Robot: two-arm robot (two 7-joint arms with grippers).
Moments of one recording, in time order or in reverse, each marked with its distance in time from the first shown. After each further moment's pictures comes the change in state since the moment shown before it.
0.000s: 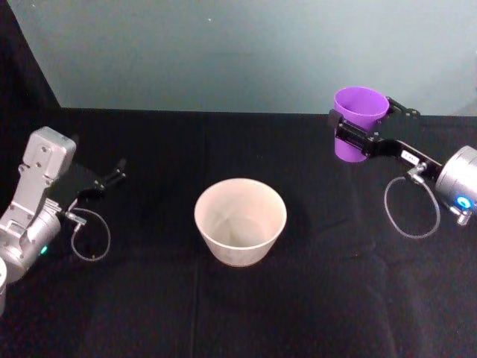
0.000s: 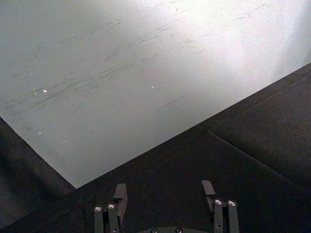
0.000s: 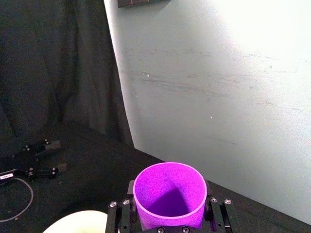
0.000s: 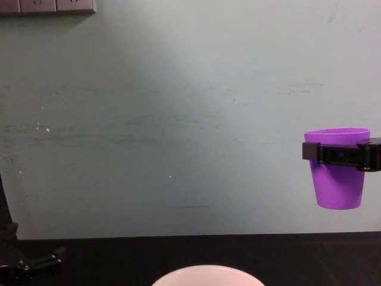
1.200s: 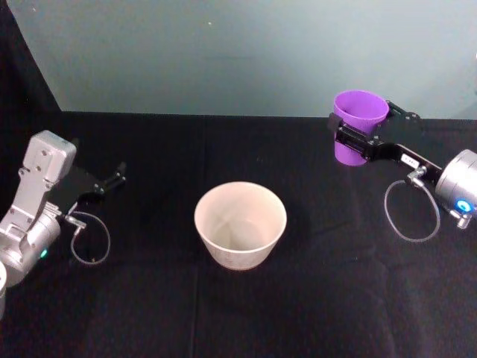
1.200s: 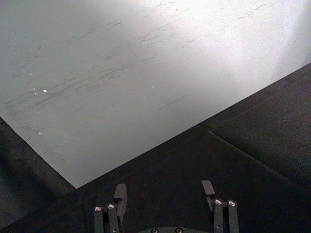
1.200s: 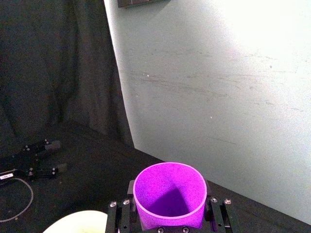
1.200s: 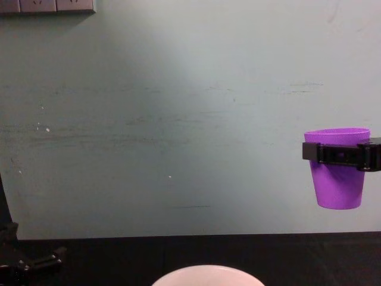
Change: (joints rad) left arm 0.000 0.000 0.000 0.000 0.000 0.000 0.000; right arm 0.000 0.000 0.000 0.000 0.000 0.000 0.000
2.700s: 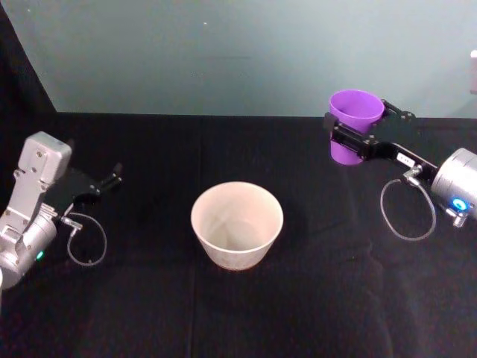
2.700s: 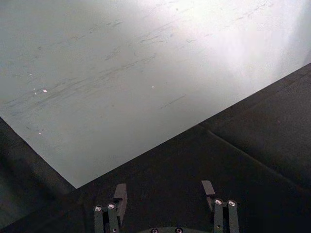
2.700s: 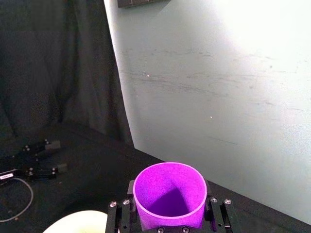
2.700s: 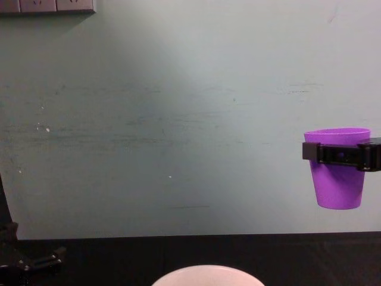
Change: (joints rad) left arm 0.000 0.000 0.000 0.000 0.000 0.000 0.000; right arm 0.000 0.000 0.000 0.000 0.000 0.000 0.000
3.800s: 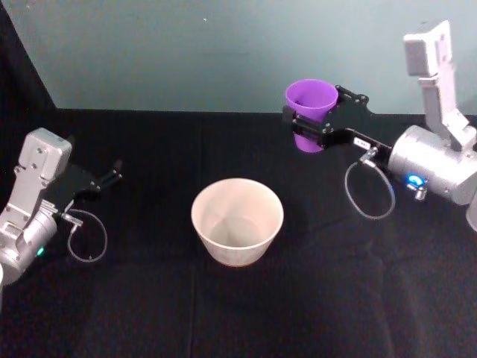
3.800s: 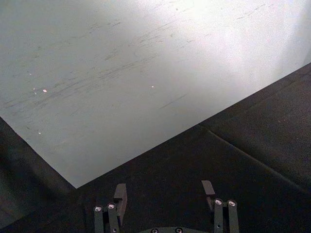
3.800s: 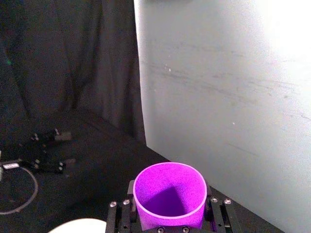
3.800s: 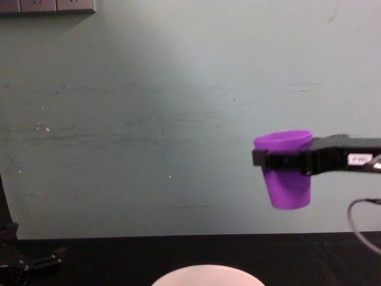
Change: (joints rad) left arm 0.000 0.000 0.000 0.000 0.000 0.000 0.000; right arm 0.185 -0.042 -0.160 0.136 -0.074 -0.014 0.044
